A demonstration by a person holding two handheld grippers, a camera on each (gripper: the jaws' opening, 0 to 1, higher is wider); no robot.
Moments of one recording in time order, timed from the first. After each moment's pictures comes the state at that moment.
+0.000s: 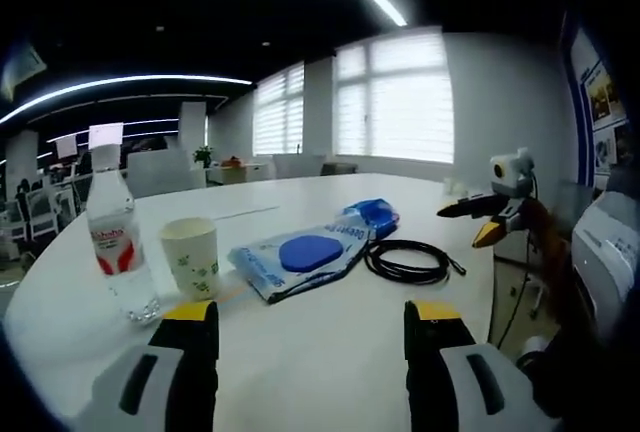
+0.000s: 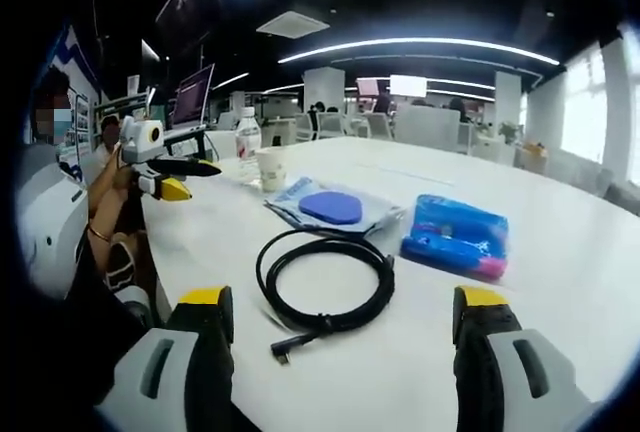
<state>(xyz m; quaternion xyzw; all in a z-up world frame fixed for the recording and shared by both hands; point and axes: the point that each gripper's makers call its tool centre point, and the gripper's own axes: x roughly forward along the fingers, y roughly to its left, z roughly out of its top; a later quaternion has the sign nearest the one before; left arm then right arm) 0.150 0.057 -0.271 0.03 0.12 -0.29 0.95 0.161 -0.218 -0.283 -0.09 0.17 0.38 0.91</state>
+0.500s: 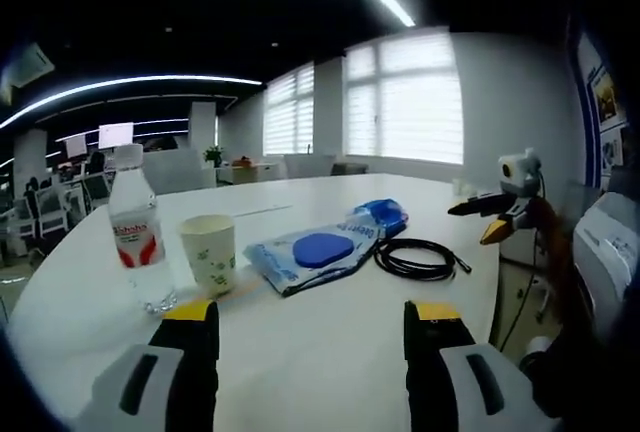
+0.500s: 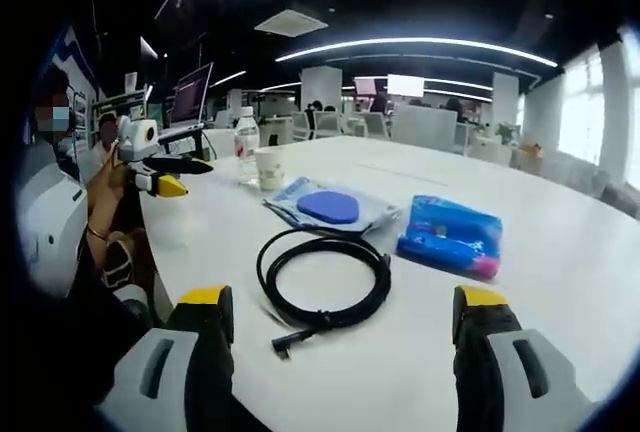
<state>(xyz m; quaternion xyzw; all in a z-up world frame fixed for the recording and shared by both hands) 0.143 0.074 -0.269 0.03 0.12 -0.27 0.96 0.157 -0.223 -0.278 -0.10 0.17 0.37 0.91</state>
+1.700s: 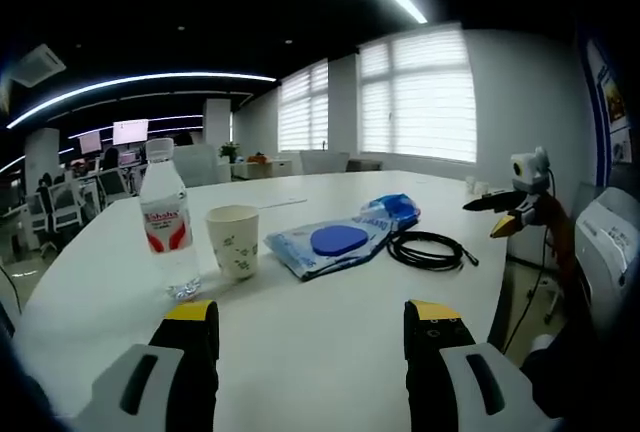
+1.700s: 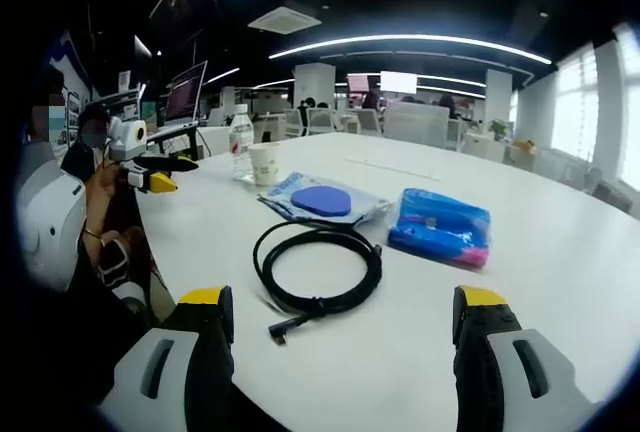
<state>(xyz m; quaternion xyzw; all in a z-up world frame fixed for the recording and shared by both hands) 0.128 0.097 -0.272 0.03 0.13 -0.23 0.96 0.150 -0.234 -0.280 -0.10 0.18 0.36 0.91</state>
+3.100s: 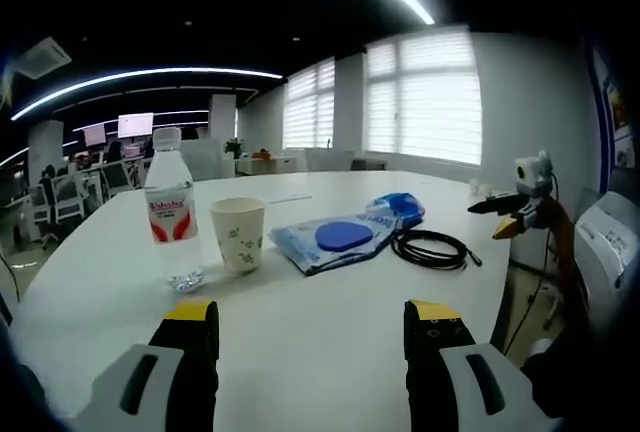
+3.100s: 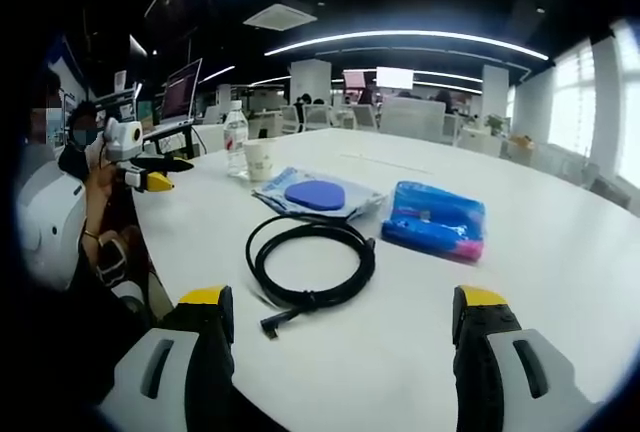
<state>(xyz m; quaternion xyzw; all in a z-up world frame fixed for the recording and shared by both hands) 0.129 0.100 -0.279 0.02 0.13 -0.23 0.96 0.153 -0.240 -0.285 -0.10 0.19 0.35 0.91</state>
